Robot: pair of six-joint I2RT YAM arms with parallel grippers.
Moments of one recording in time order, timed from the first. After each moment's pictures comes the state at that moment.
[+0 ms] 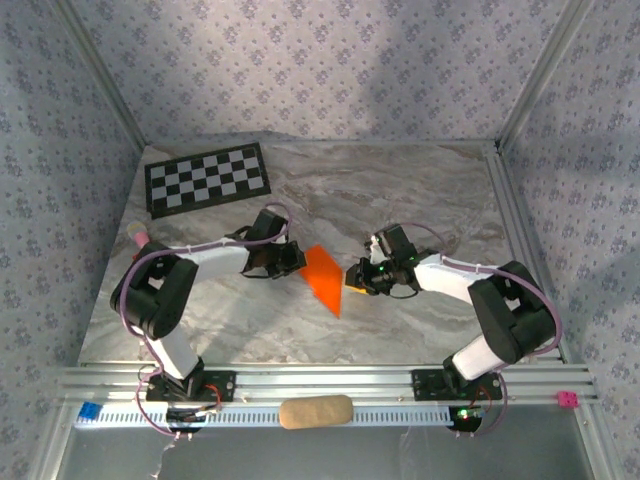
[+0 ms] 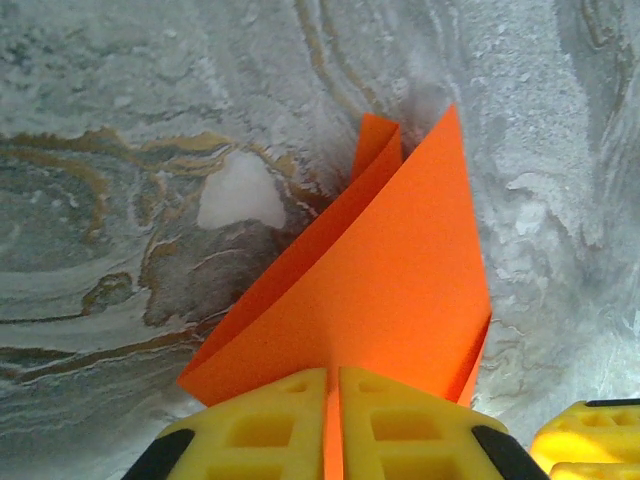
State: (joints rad) left arm -0.57 1.70 0.87 -0.16 0.36 -0.87; right arm 0.52 1.52 0.68 -0.16 -0.55 0.77
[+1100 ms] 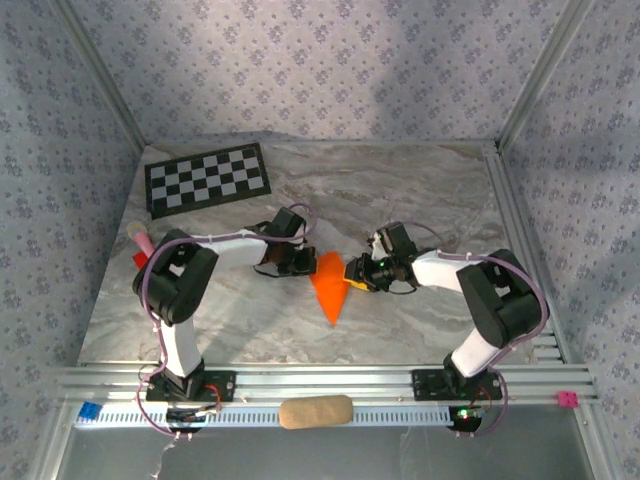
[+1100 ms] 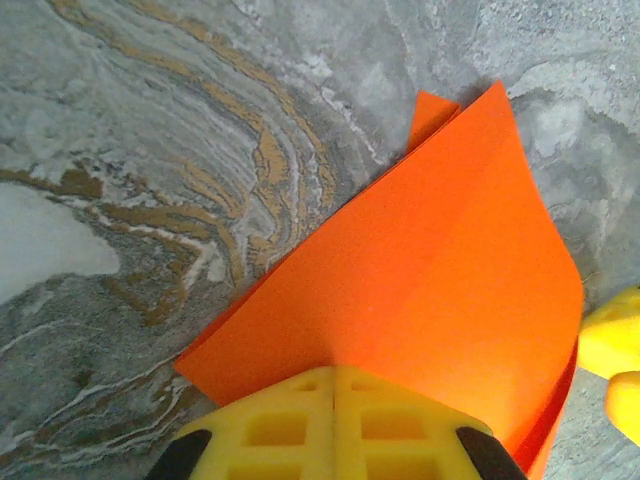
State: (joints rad) left arm -0.64 1.84 1.03 -0.30 0.37 -0.59; right arm 0.47 1.62 0.68 -0.05 -0.58 0.81
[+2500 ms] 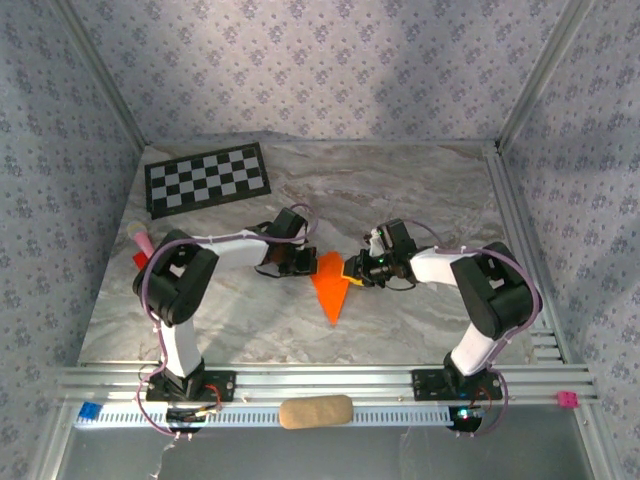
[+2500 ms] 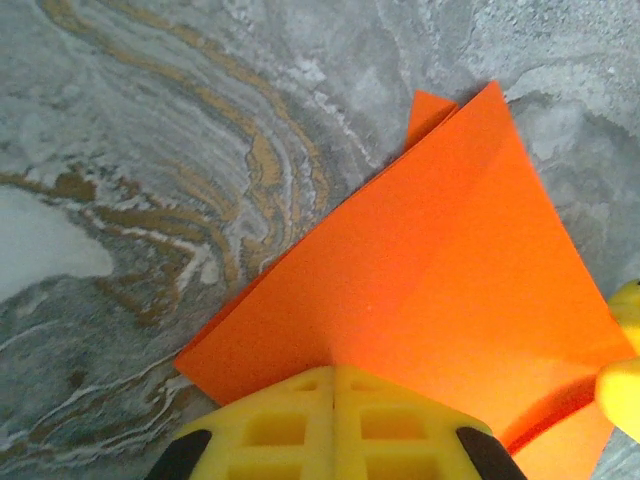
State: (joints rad) left arm -0.64 1.83 1.02 -0.29 0.35 -0.60; right arm 0.44 1.68 0.70 0.03 -0.67 0.79
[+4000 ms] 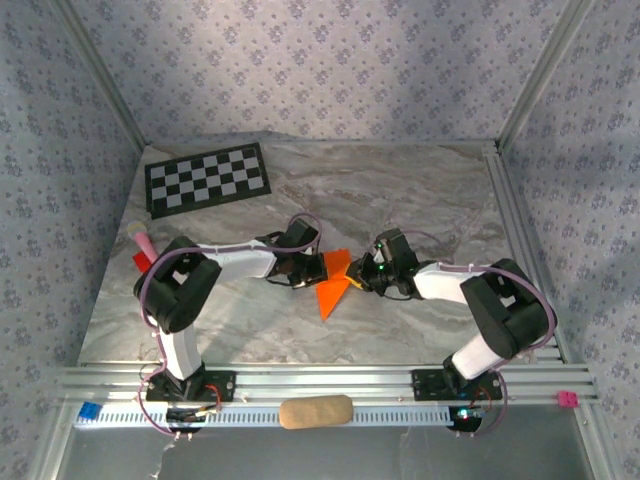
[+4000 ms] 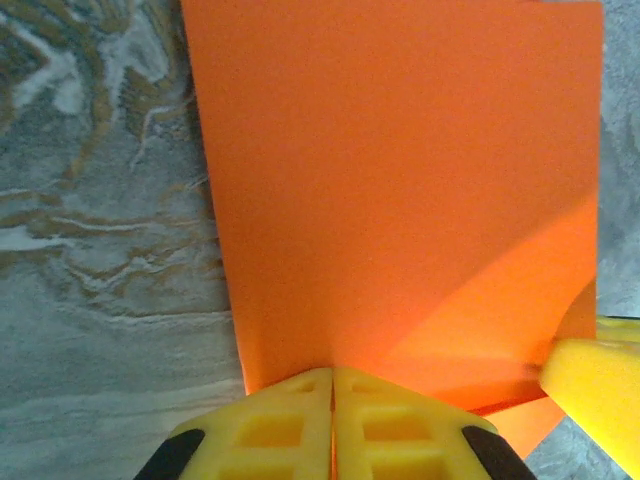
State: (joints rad) left arm -0.76 1.81 0.99 -0.24 0.29 -0.92; right arm 0.52 1.55 0.57 0.16 -0.45 1.10
